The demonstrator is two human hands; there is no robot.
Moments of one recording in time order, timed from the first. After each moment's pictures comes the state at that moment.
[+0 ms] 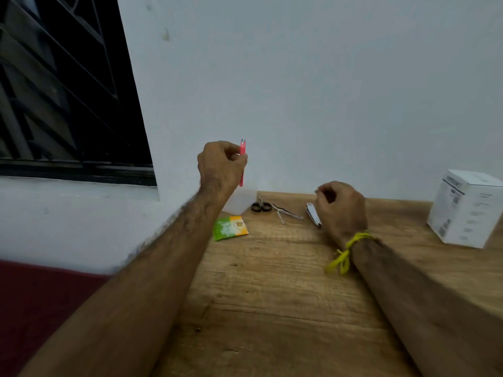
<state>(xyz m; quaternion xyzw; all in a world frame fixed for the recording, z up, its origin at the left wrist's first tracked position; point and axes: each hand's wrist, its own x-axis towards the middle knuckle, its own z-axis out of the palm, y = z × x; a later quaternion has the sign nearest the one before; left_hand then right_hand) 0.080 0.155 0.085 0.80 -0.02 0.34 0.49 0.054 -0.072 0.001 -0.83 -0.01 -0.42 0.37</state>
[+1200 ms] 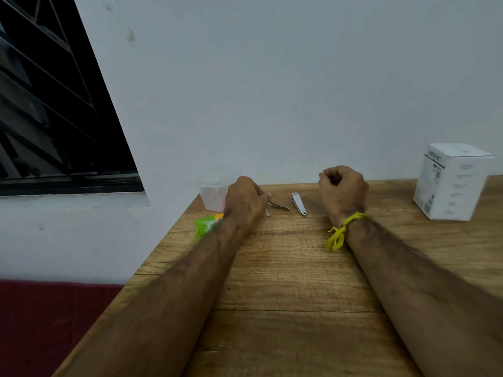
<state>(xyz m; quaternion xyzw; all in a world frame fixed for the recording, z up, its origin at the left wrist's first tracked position) 0.082 0.085 0.024 0.92 0.00 0.15 0.37 0.060 -0.093 0.004 -0.75 0.11 -0.43 0.49</state>
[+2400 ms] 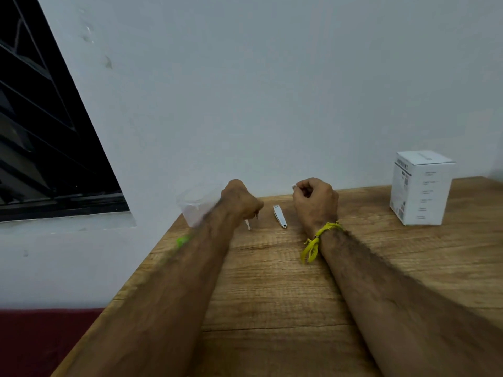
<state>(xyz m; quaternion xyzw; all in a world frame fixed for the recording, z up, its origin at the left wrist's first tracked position) 0.091 0.053 0.059 0.93 0.01 0.04 0.37 0.068 -0.094 0.000 -0.76 0.08 -0.42 0.50</state>
